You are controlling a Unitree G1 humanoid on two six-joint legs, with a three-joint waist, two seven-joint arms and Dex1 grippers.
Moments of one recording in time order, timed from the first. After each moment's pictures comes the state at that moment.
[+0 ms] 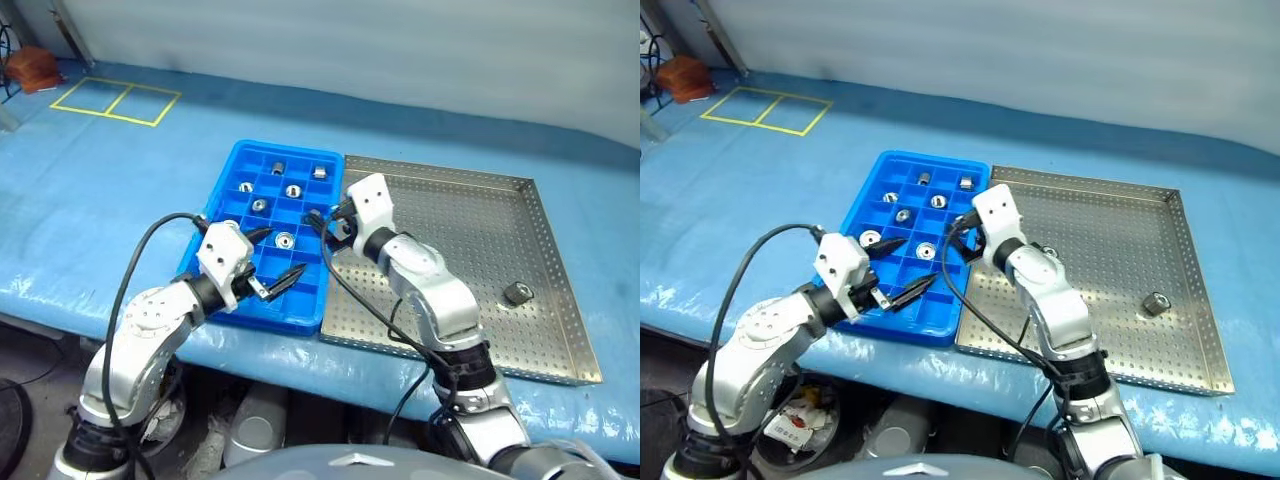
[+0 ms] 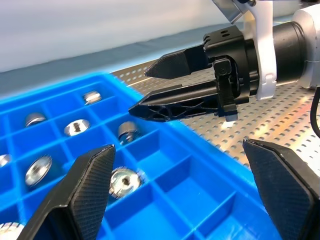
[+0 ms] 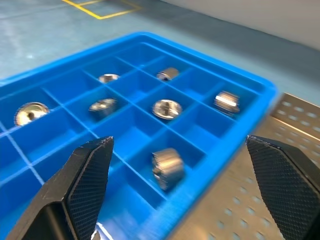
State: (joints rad) left arm -0.10 0.48 -0.09 -0.56 -0.36 0.57 -0.57; right arm -0.37 -0.13 0.15 -0.32 0.07 0.74 0.26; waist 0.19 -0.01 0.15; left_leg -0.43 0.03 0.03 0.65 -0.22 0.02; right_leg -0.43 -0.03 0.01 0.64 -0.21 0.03
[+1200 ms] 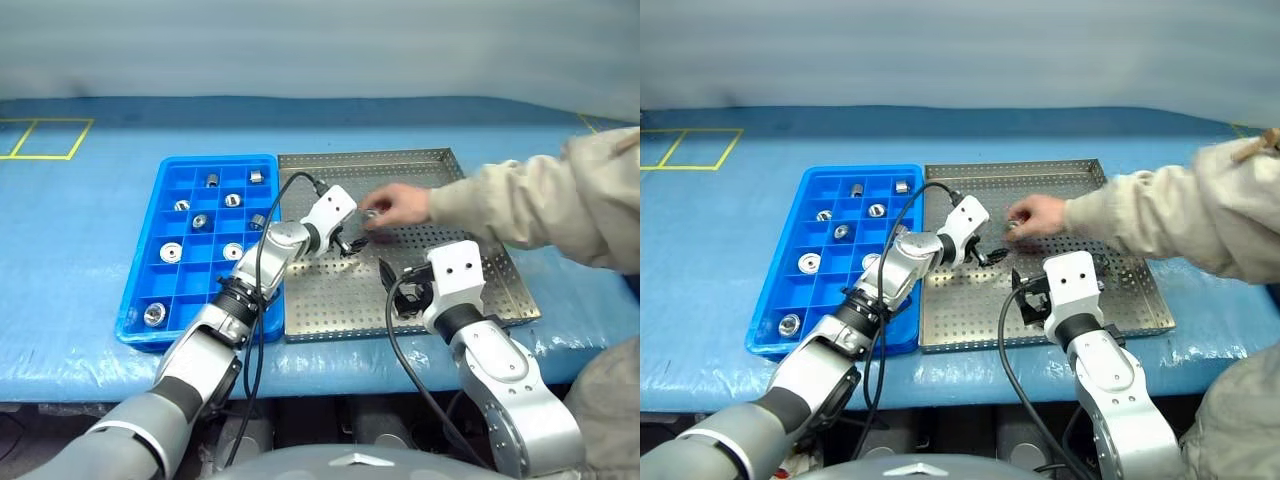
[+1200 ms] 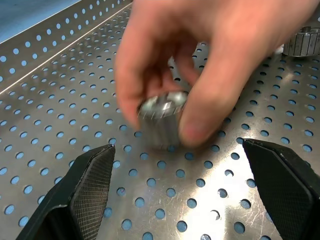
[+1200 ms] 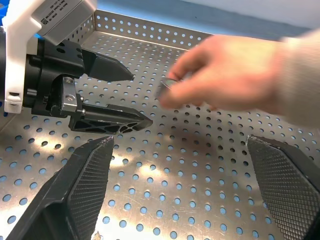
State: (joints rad) left arm -0.75 0.06 -0.36 0.53 -0.05 0.38 -0.55; right arm 0.15 -0.22 0.10 -0.93 0.05 0.94 0.09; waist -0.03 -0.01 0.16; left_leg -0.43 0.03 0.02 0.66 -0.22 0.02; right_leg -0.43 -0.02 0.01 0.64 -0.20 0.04
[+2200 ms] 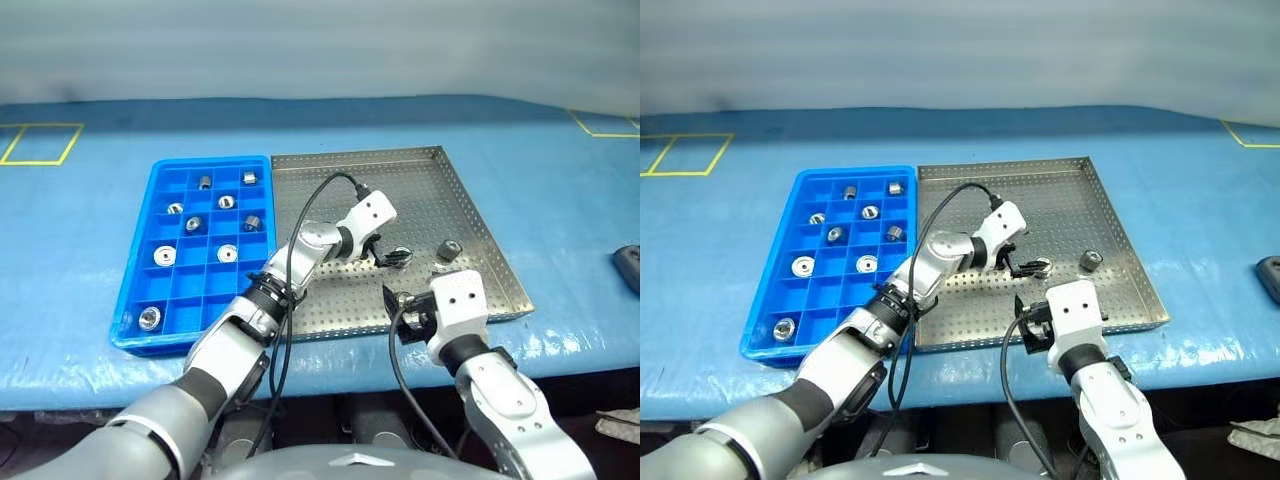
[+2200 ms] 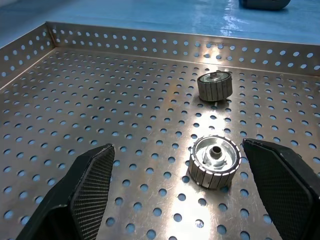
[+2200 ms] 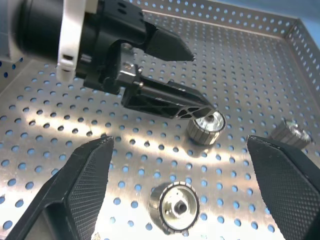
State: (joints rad) left arm -0.85 -0.09 -0.37 0.72 0.00 0.23 -0.69; right arm 0.36 -0.23 0.15 -1.00 0.04 0.89 0.05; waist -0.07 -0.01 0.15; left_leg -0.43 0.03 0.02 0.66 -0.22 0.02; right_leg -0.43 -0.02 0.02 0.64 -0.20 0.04
